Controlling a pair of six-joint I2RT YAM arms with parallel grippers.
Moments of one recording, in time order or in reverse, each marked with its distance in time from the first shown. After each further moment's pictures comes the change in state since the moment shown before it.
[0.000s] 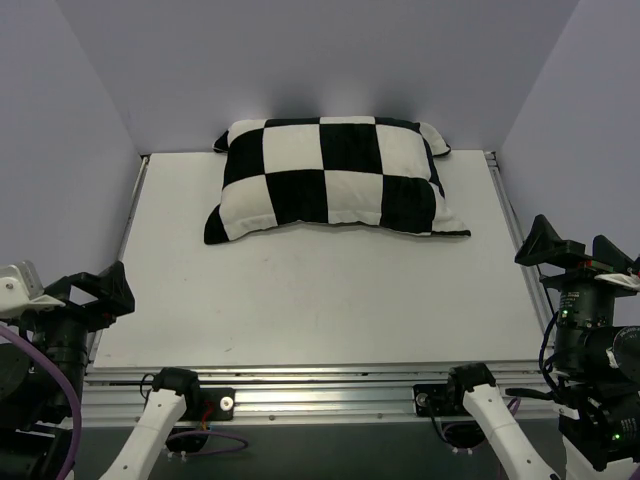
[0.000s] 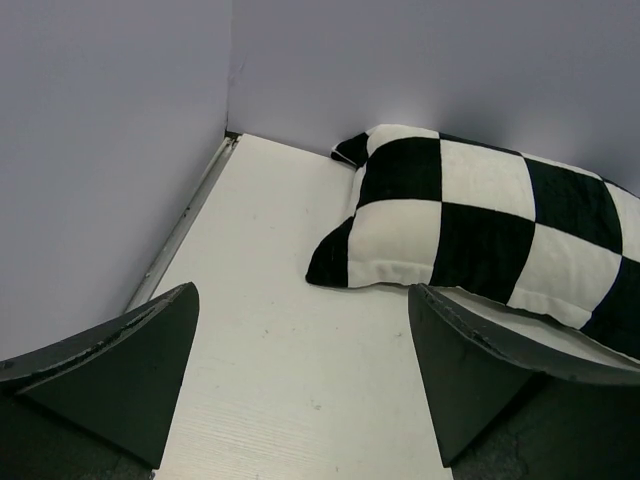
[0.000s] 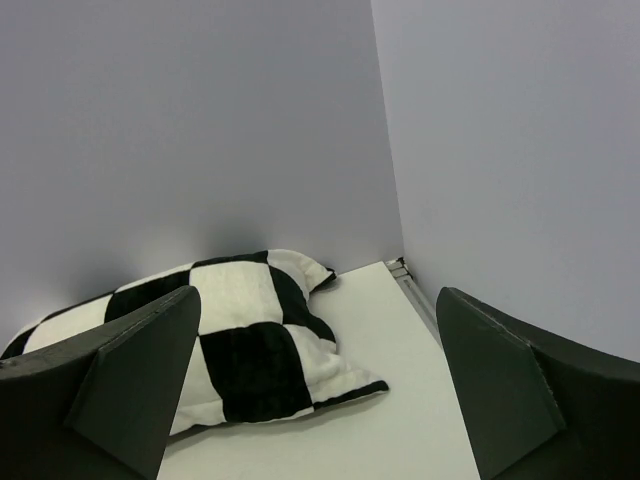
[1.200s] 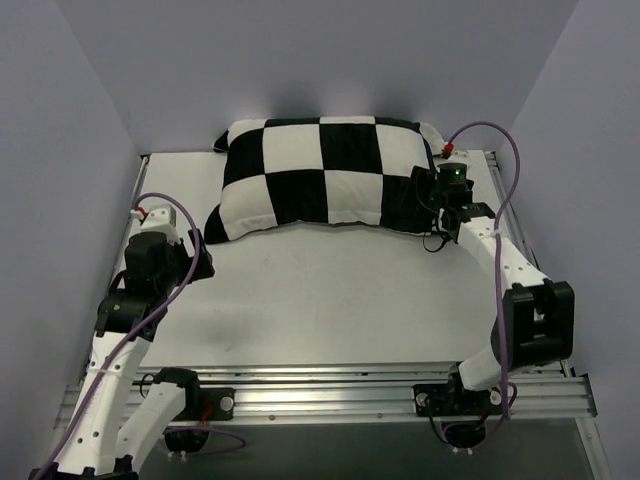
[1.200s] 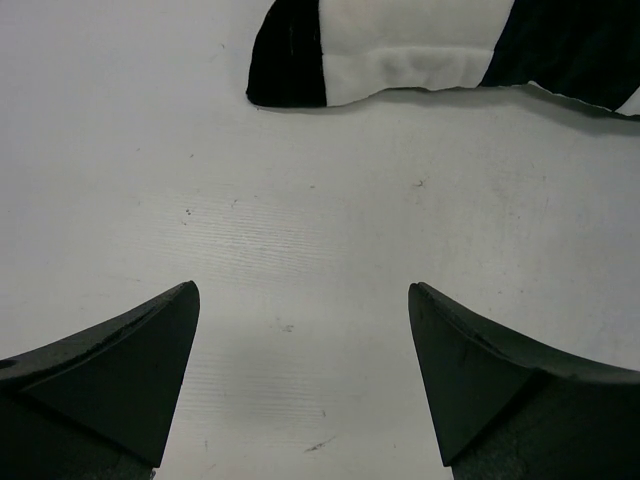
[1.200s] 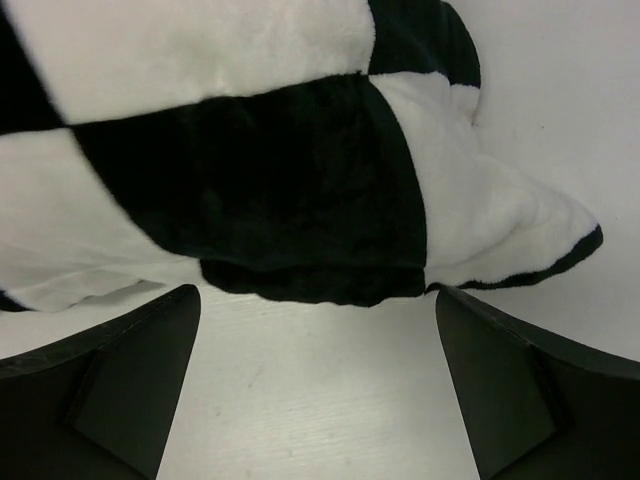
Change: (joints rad) left arm 0.011 0.253 -0.653 0.350 0.218 -0.058; right arm -0.042 1.013 -0.153 0.283 -0.305 0.239
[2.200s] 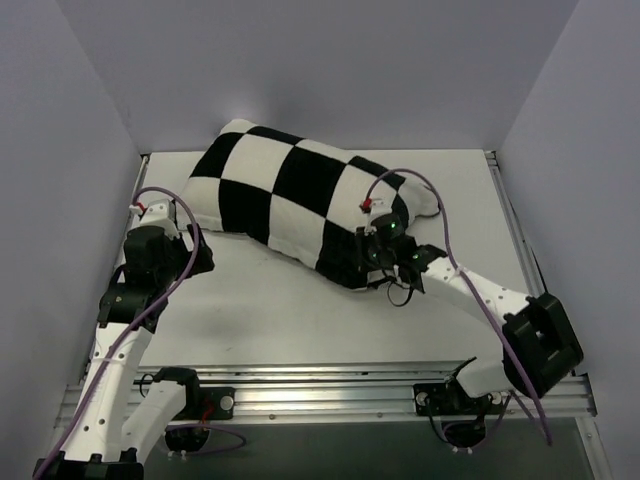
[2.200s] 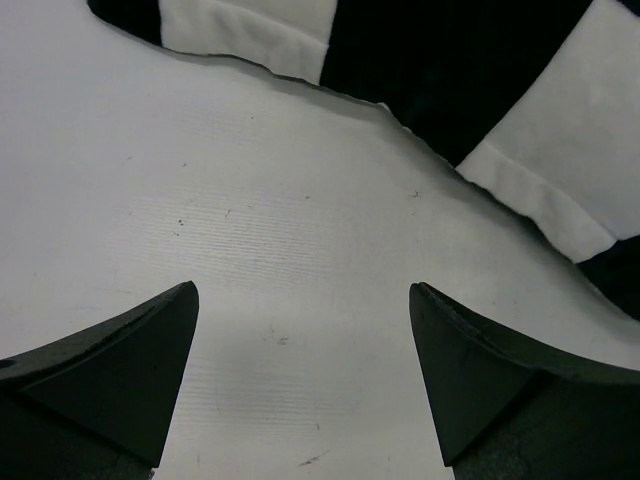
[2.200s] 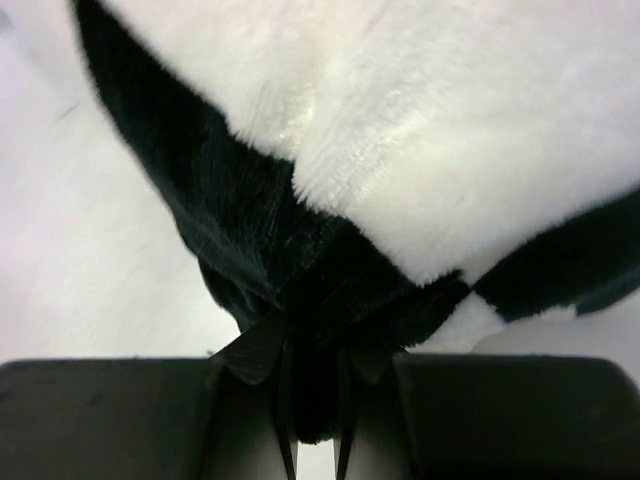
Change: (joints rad) left arm 0.057 0.047 -0.008 0.057 0.063 -0.001; right arm 0.344 -0.027 -0.245 0.105 -0.151 -0.029
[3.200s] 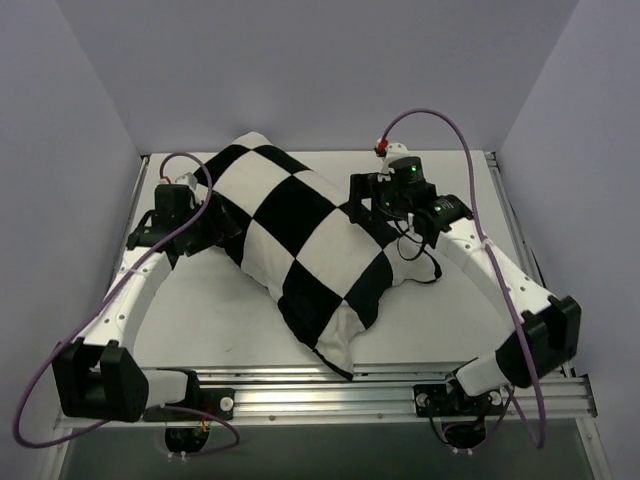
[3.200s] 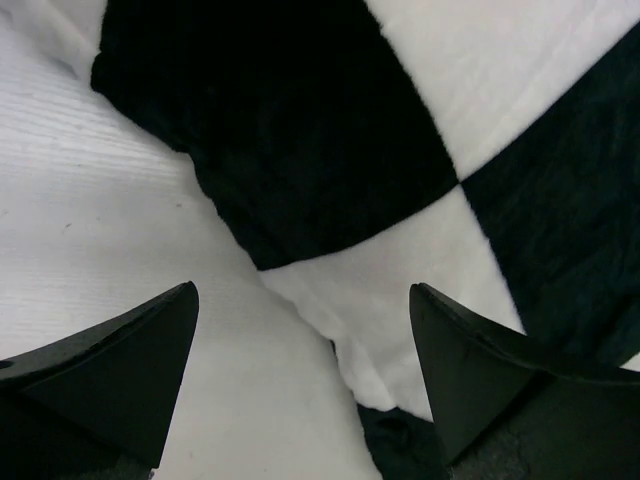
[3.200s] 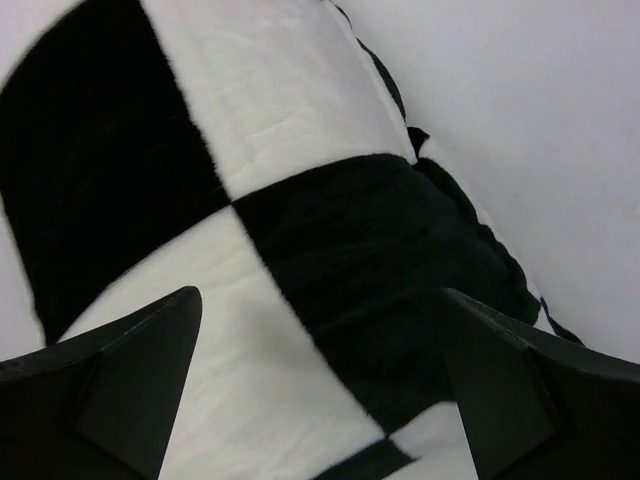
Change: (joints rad) left arm -0.006 0.421 0.178 0.046 0.203 -0.217; right arm 0.024 -0.067 0.443 -0.355 0.023 -0.033
